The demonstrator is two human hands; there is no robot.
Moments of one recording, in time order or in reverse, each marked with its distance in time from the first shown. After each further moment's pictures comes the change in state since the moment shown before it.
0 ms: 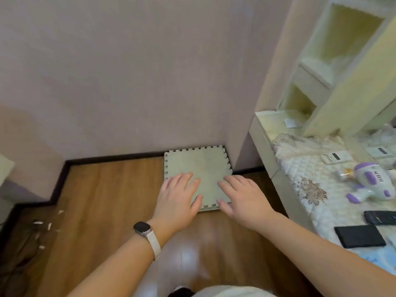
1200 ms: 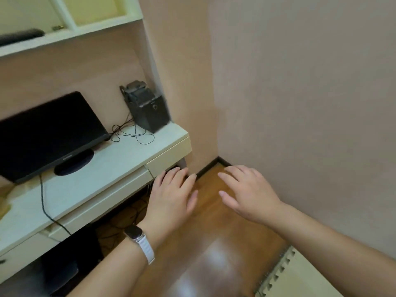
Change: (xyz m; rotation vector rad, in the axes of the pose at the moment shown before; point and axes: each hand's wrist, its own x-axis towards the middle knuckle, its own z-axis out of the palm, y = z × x) left_hand -0.022 -0.365 -0.171 0.582 0.102 -0.926; right_hand 0.478 -0.313 0.036 0.273 0.047 -0.974
